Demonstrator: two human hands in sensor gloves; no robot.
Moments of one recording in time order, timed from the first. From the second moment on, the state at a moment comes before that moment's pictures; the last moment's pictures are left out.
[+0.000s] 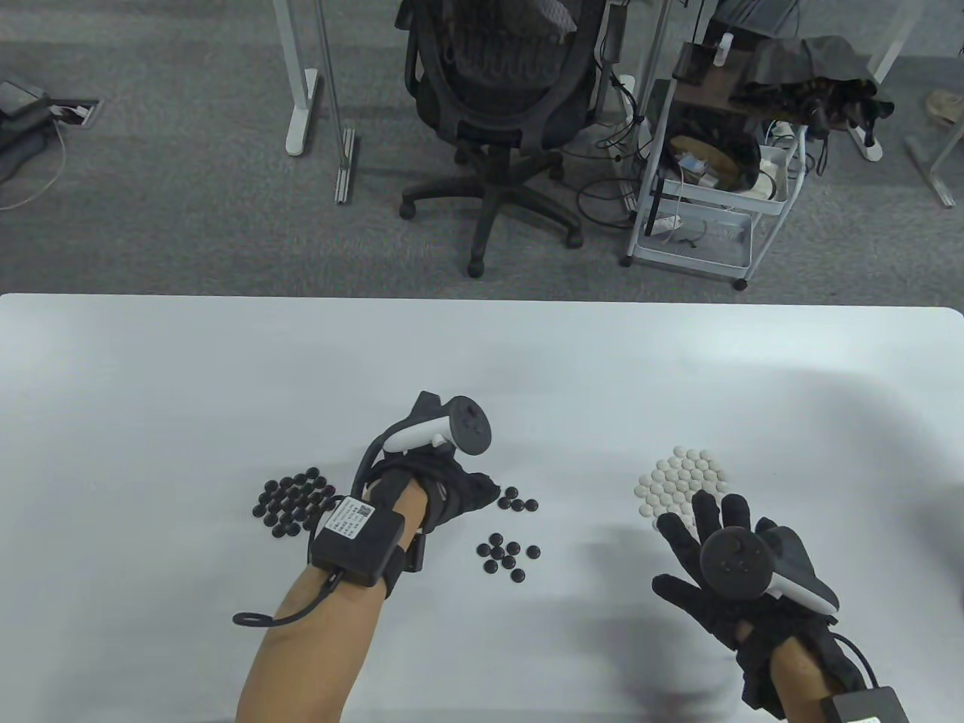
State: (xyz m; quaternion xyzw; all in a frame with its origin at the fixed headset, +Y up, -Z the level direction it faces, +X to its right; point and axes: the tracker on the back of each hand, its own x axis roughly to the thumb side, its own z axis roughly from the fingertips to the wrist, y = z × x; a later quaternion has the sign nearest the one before) left_hand -0.065 -0.720 -0.390 -0.41 -0.18 0.08 0.89; right_hand 0.267 -0.723 -0.261 0.18 0.21 0.95 0.13
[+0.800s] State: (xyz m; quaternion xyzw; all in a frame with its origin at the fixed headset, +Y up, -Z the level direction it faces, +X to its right) left_hand -0.186 -0.743 -0.426 -0.41 0.06 0.14 0.90; right_hand 0.266 -0.716 -0.256 0.19 0.20 0.95 0.13
